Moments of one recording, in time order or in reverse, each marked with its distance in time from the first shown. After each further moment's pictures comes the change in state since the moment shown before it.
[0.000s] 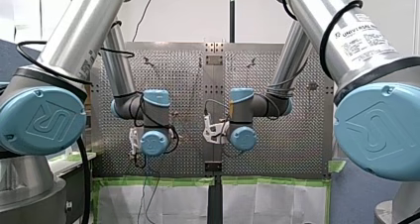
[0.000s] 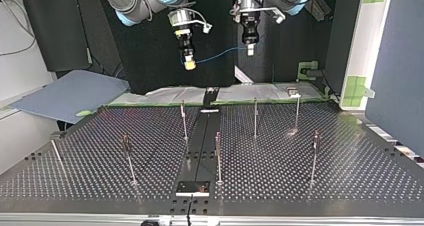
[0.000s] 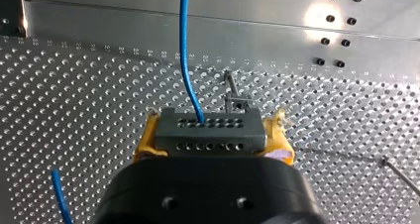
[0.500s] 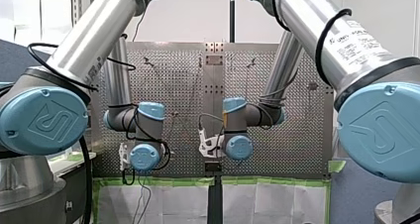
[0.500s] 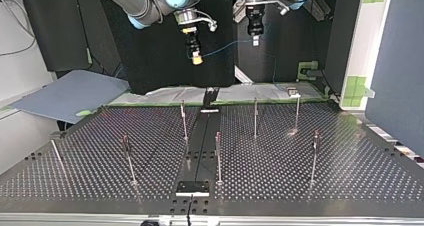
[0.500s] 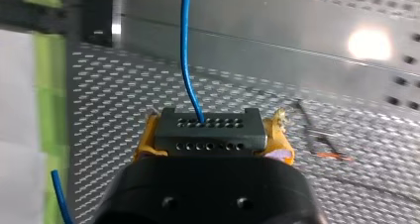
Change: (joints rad) left arm 0.010 -0.115 -0.053 0.037 -0.004 -0.028; right arm 0.033 0.109 -0.051 0.109 0.016 -0.019
